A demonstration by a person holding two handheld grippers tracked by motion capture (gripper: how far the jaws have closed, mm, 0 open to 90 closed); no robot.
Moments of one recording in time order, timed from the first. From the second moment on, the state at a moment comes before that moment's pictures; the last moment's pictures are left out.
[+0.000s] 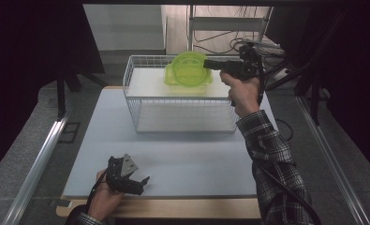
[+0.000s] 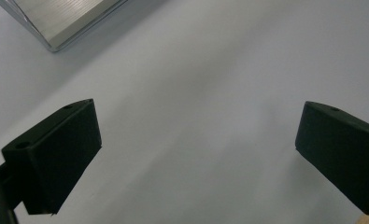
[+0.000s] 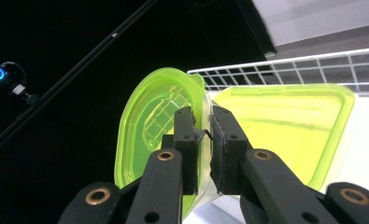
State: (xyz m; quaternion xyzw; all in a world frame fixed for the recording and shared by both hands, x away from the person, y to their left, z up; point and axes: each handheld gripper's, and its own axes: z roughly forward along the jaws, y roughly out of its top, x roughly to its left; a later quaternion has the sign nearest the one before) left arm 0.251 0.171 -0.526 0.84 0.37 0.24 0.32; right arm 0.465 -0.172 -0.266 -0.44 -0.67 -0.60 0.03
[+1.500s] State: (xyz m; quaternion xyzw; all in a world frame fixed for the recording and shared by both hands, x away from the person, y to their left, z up) left arm 0.251 0.169 -0.528 0.85 0.36 0.24 0.31; right arm 0.494 -0.150 -0.272 -0.48 -0.68 -0.55 -0.09
